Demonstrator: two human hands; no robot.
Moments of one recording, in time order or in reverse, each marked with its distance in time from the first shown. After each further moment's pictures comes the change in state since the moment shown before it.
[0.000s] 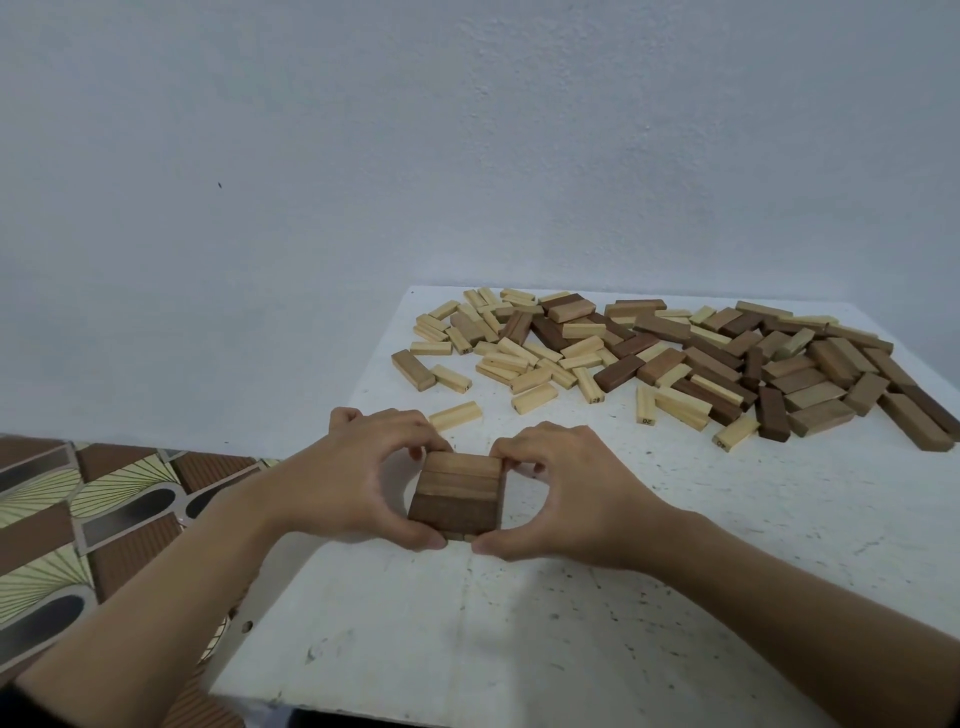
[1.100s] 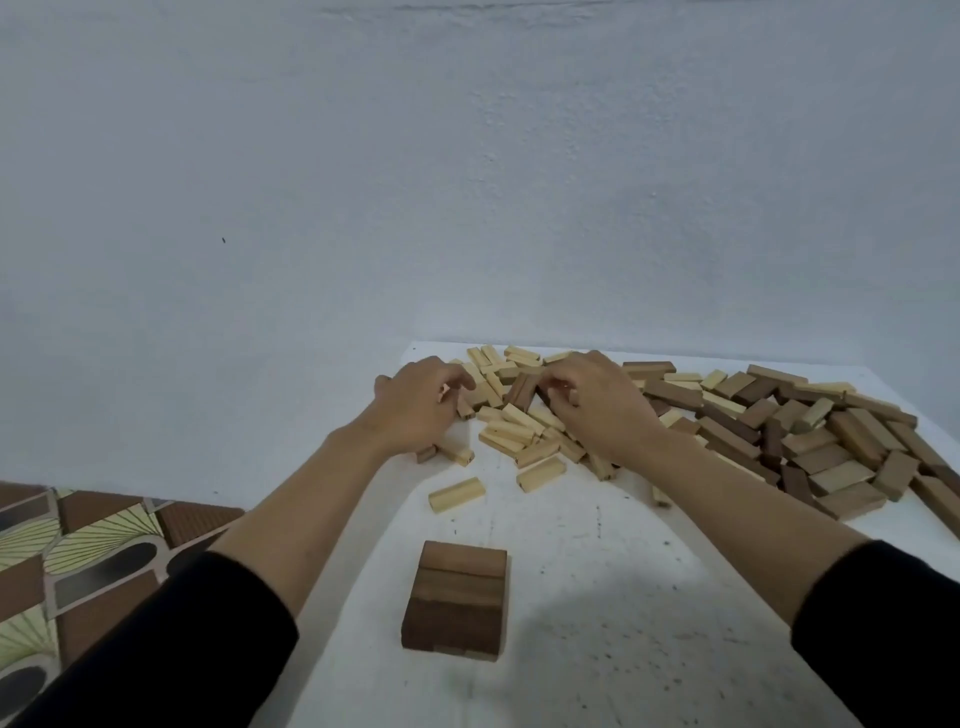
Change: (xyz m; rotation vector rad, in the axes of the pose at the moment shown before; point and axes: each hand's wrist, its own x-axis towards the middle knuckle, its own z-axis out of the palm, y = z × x) left_hand 0.143 -0.029 -0.029 -0.012 0.331 -0.203; right_hand 0.119 0.092 -0.051 -0.154 0.343 0.052
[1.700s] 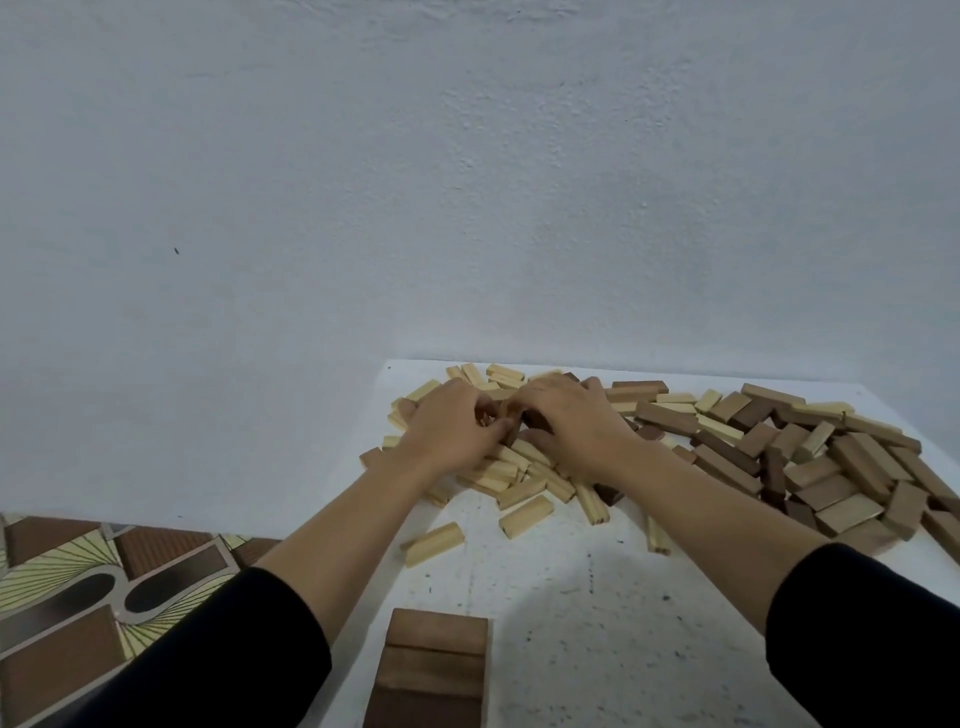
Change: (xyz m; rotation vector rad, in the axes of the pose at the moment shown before) left_hand 0.052 0.029 0.046 -0.057 0.009 -0.031; right_hand 0.035 0.023 0.015 -0.220 -0.176 -0.108
